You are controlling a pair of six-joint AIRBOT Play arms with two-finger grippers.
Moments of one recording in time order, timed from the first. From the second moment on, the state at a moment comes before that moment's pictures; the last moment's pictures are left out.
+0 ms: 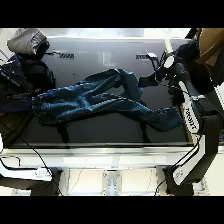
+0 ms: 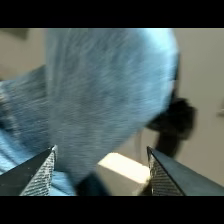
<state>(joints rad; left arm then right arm) 0.36 -1.52 1.56 1.46 -1.45 -1.31 0.09 -1.87 1.78 -1.19 1.24 1.26</state>
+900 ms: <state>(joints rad) 0.37 -1.67 1.56 1.40 -1.27 -1.41 0.14 -1.89 1.65 -1.17 1.16 1.24</state>
